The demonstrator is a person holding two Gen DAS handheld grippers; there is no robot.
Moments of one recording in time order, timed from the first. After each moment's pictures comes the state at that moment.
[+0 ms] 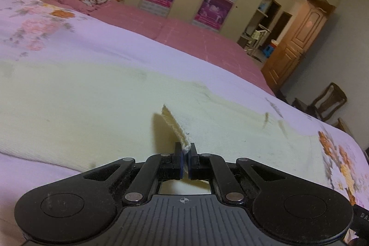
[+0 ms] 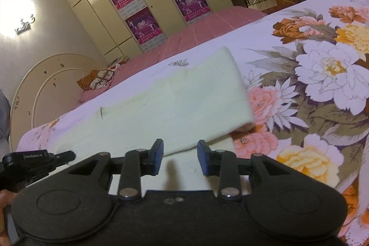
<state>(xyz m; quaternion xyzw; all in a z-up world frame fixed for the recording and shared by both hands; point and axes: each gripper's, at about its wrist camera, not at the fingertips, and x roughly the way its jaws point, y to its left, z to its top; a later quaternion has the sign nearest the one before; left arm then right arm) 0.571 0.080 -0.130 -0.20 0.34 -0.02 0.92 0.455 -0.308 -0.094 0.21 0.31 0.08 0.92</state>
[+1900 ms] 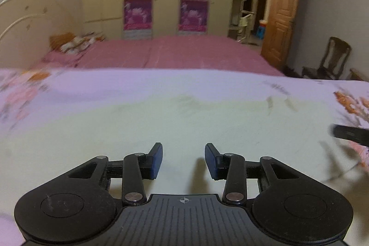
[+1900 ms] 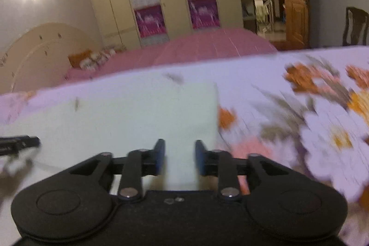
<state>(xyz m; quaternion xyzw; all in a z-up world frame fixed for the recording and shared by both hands) 0.600 0.028 -0.124 -0.01 0.30 -0.04 0.95 0.513 -0.286 -0.087 0.07 0.28 0.08 0.95</state>
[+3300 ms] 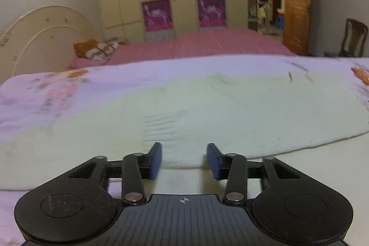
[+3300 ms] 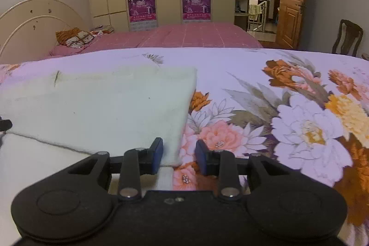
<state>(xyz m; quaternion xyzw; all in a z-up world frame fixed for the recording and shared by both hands) 0.528 0.057 -0.123 0.04 0.30 0.04 0.95 0.488 -0.311 -0.092 0.01 0.31 0.04 0.95</state>
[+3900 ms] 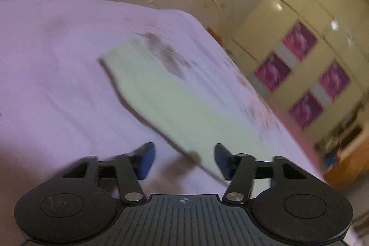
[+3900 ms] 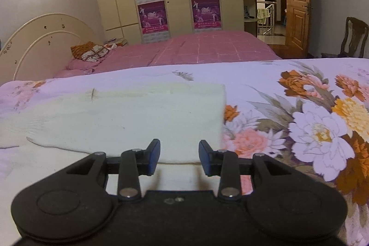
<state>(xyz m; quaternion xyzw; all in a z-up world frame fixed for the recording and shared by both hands) 0.402 0.365 -0.158 -0.37 0.20 0.25 0.87 0.473 -0.280 -0.070 0.04 0.30 0.07 0.95</state>
